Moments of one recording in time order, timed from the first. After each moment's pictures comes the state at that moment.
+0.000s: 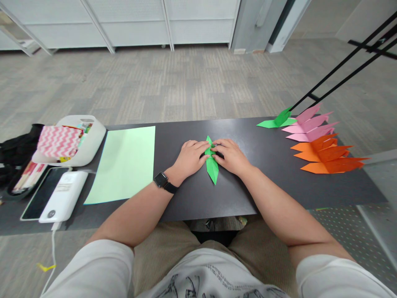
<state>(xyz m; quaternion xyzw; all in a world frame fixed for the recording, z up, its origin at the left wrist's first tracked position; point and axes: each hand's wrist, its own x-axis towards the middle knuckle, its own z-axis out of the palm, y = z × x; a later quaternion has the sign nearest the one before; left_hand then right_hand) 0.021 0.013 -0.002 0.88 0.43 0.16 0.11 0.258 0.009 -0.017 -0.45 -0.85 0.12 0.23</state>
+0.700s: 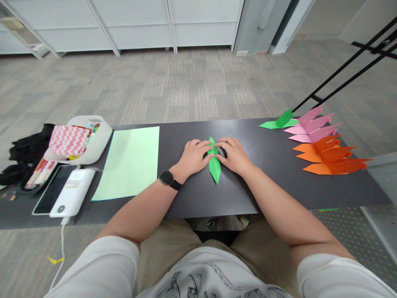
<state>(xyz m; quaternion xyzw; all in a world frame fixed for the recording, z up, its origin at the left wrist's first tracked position) 0.024 0.013 -0.004 0.87 0.45 0.16 0.11 0.256 0.006 -0.015 -0.51 -0.82 0.12 0.24</state>
